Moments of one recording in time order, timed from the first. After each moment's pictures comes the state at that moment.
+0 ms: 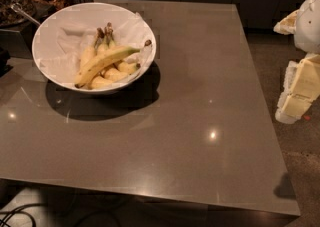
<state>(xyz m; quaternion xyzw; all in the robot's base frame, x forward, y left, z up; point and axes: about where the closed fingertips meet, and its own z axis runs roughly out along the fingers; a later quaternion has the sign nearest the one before) 0.438 -0.217 0.976 -0.60 0.78 -0.03 0.16</state>
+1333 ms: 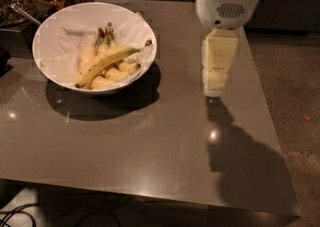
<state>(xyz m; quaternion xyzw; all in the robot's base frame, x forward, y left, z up) 0.487 -0.106 0.983 -0.67 0.73 -0.08 0.09</state>
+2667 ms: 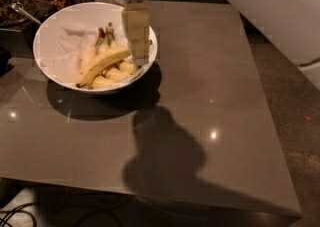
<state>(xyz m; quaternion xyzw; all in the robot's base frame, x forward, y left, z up) 0.554 0.038 1.008 -0.75 0.64 -0.12 0.13</state>
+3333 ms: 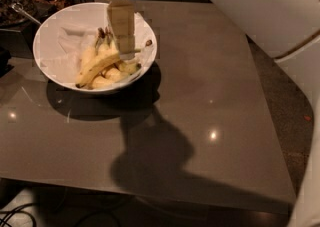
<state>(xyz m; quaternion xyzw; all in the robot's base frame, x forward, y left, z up) 0.570 0.072 1.011 -0.77 0.61 -0.12 0.15</state>
